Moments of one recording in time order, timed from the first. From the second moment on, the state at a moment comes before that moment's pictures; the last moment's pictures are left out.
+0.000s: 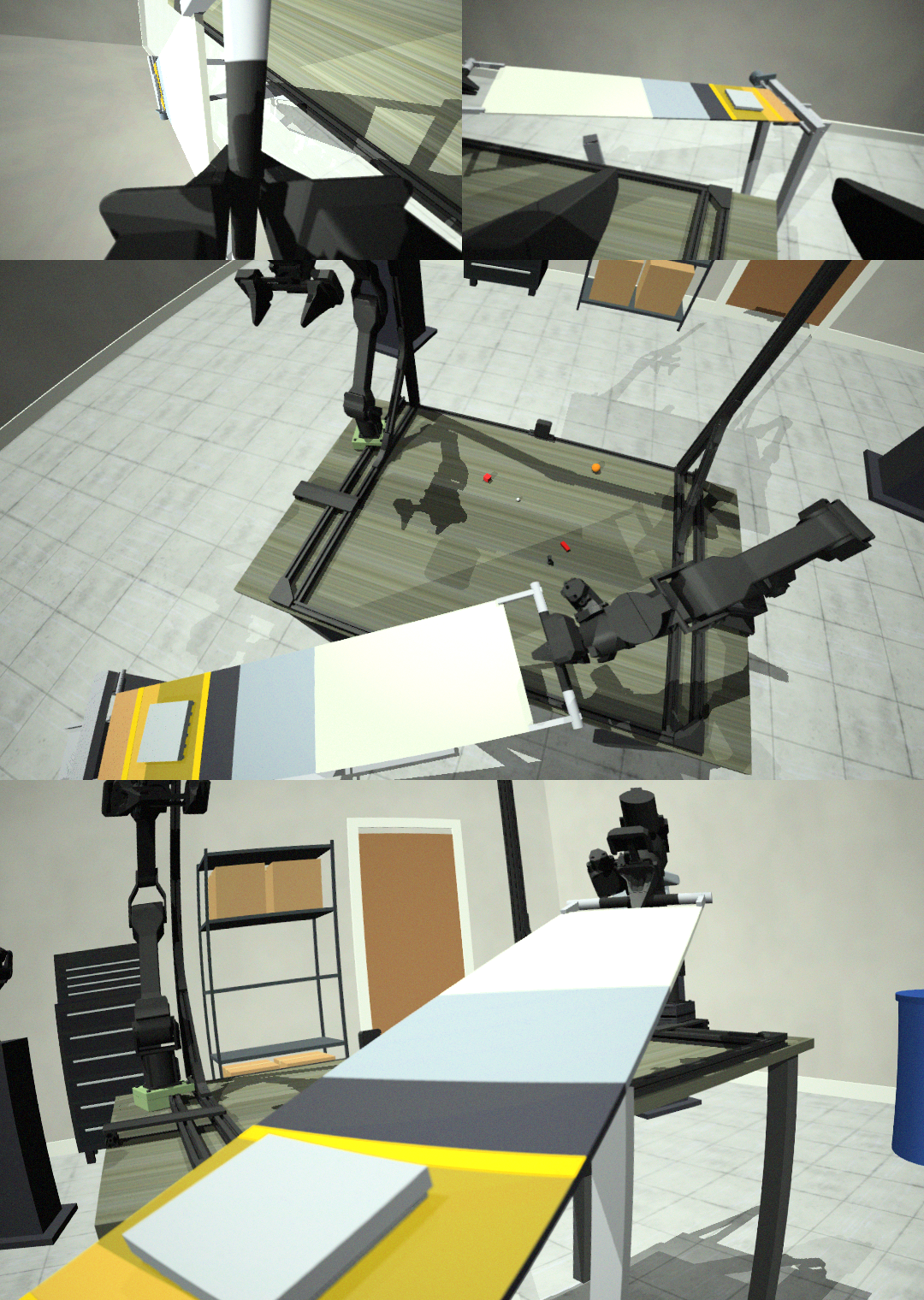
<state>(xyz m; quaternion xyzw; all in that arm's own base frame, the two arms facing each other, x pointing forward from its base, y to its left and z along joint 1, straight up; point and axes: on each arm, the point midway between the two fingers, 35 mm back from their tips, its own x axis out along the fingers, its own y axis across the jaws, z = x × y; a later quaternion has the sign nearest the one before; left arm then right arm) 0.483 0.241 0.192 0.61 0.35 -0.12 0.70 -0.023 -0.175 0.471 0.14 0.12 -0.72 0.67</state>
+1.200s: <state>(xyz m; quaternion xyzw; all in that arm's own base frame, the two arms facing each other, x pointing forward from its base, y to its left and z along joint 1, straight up) 0.488 0.242 0.211 0.62 0.34 -0.11 0.70 -0.023 -0.175 0.471 0.14 0.12 -0.72 0.67</state>
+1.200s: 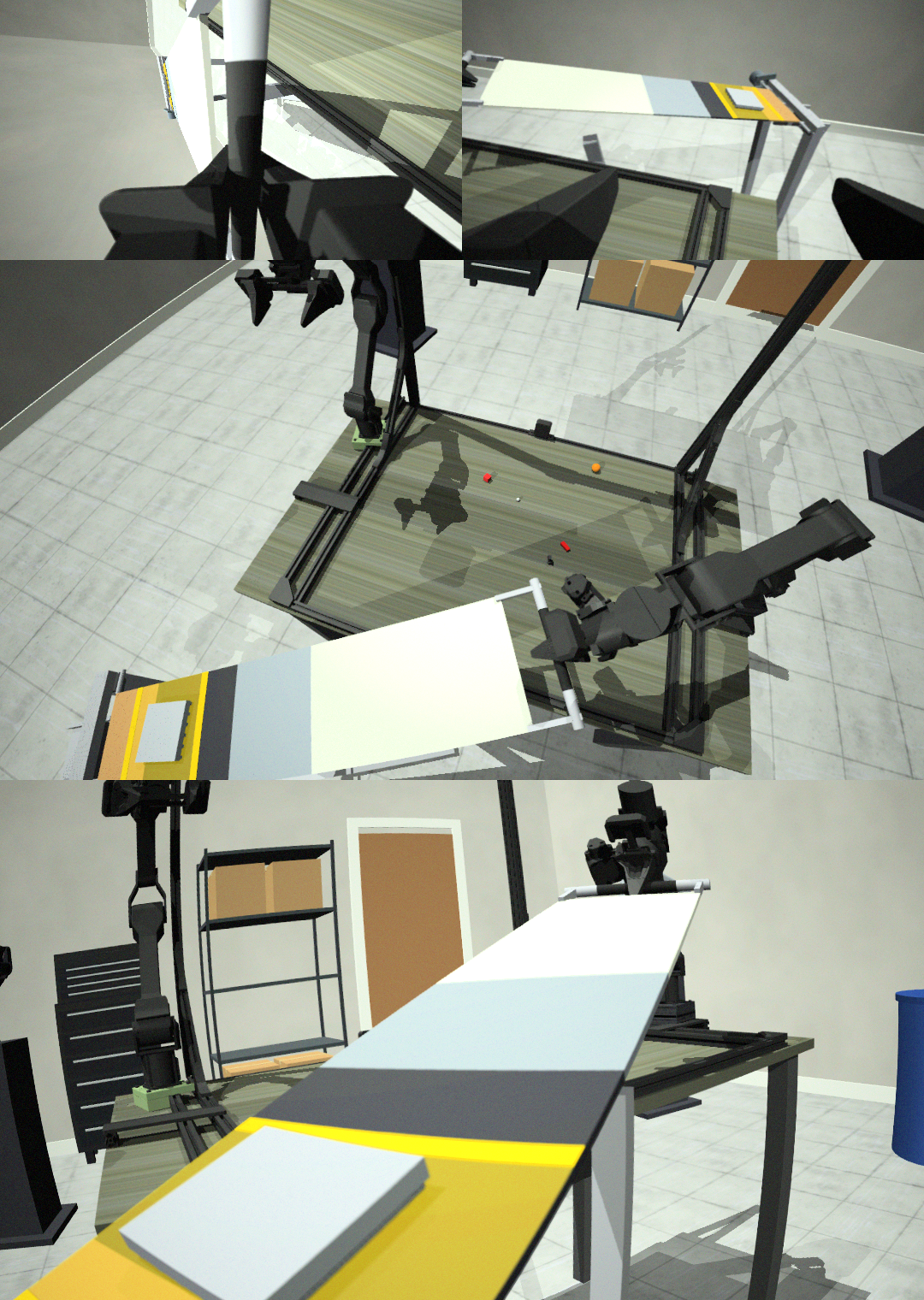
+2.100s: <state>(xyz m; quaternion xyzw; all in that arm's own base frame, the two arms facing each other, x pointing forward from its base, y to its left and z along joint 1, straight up) 0.494 0.245 0.233 0.63 0.31 -0.08 0.70 -0.023 -0.175 0.471 0.14 0.12 -0.72 0.67</state>
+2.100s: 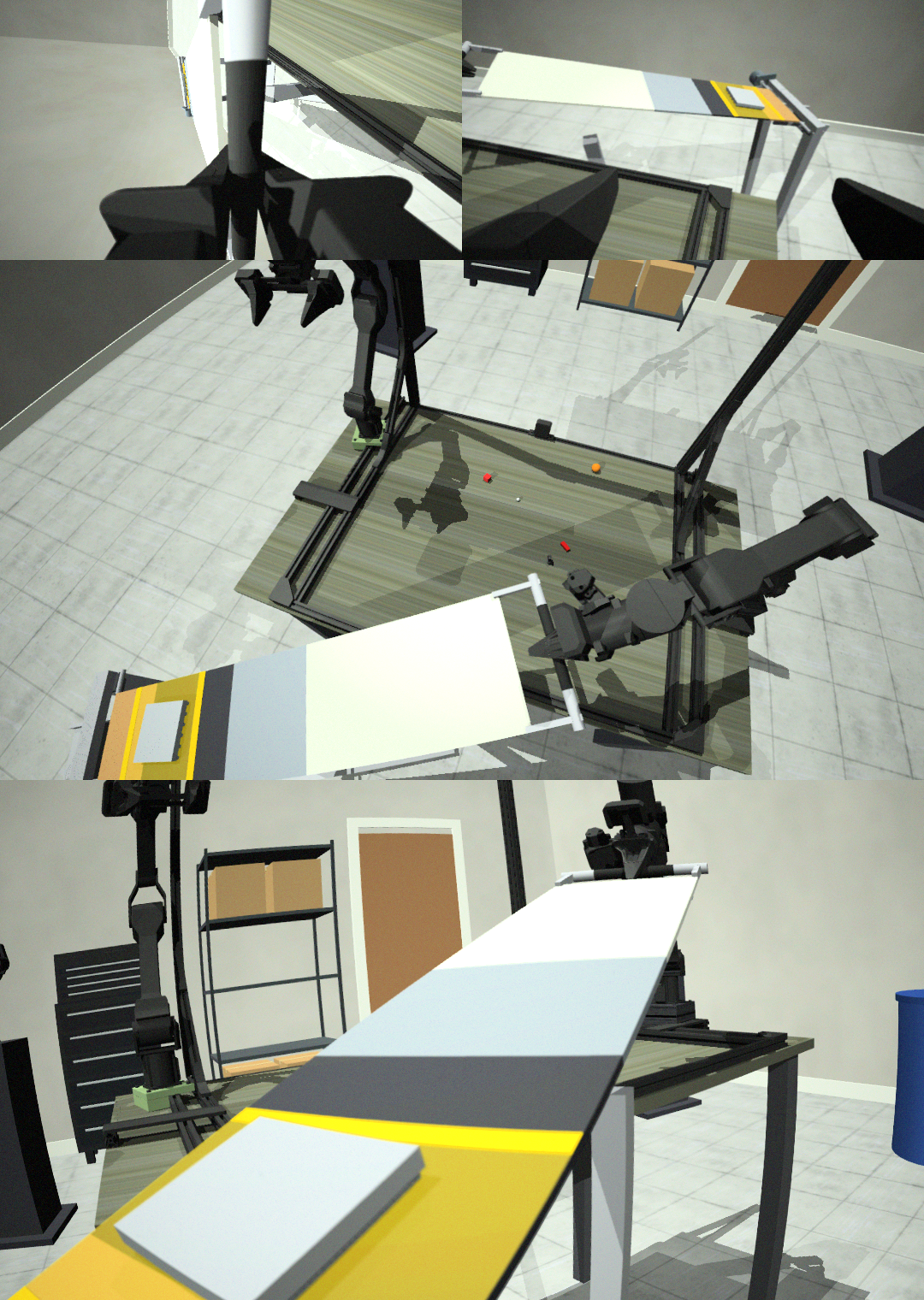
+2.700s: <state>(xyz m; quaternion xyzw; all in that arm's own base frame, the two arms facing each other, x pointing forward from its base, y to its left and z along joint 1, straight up) 0.474 0.237 0.152 0.59 0.38 -0.16 0.69 -0.023 -0.175 0.471 0.14 0.12 -0.72 0.67</state>
